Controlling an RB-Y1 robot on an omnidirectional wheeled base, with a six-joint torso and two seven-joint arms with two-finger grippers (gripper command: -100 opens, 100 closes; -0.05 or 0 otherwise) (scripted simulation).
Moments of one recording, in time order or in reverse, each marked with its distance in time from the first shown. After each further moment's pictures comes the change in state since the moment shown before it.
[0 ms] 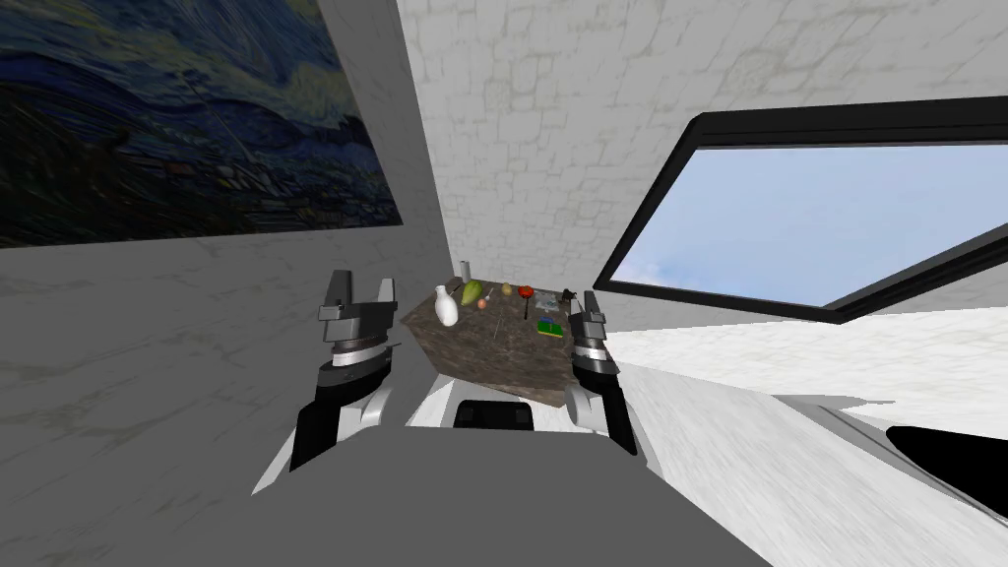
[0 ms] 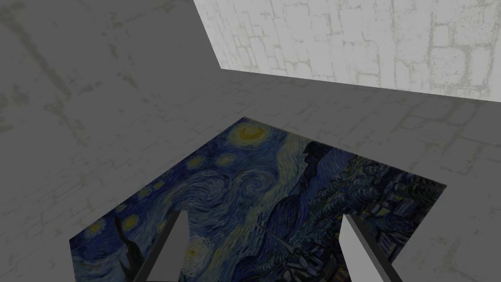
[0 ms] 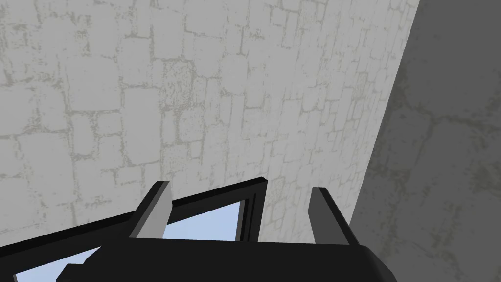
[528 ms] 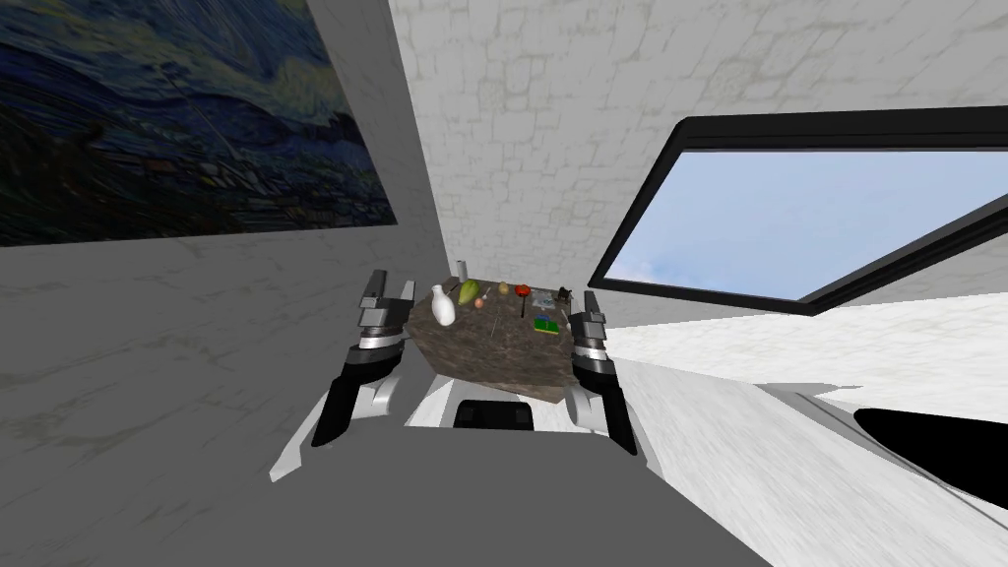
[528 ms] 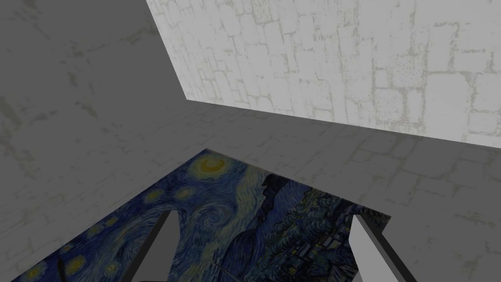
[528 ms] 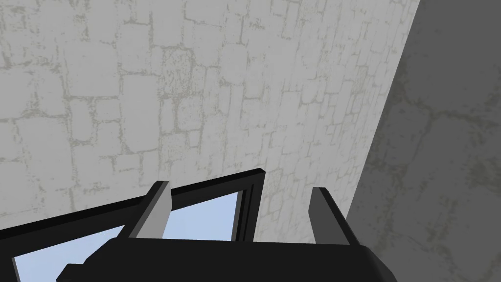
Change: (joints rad) left arm -0.103 0.101 0.004 0.104 0.011 0.098 0.014; right arm 0.000 0.000 0.000 0.000 0.000 0.000 0.000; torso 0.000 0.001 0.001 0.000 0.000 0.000
